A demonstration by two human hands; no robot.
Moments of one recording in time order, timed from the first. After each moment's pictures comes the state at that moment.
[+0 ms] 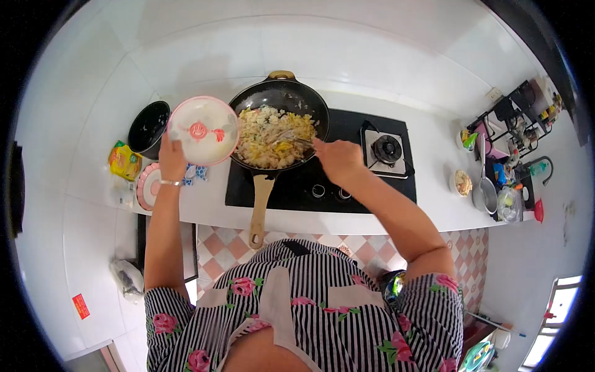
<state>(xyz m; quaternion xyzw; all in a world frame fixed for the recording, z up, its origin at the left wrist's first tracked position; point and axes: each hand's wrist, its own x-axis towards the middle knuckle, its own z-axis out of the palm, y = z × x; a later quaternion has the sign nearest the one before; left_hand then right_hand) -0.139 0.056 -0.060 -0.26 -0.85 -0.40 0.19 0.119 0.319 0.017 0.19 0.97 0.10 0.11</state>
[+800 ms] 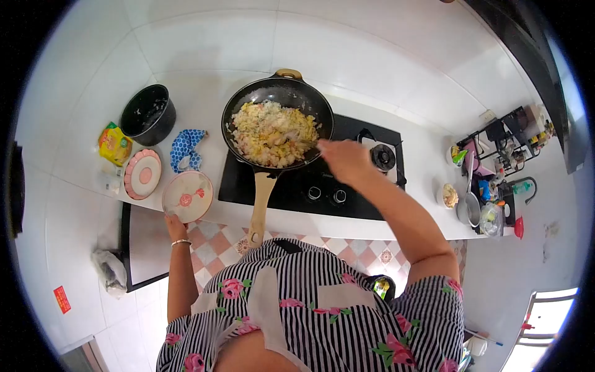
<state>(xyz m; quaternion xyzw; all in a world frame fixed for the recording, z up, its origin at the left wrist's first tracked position) -0.046 -0.072 -0.278 0.18 -0.65 -0.73 -0.08 0.112 0.329 0.019 0.13 0.98 0.11 0.09</state>
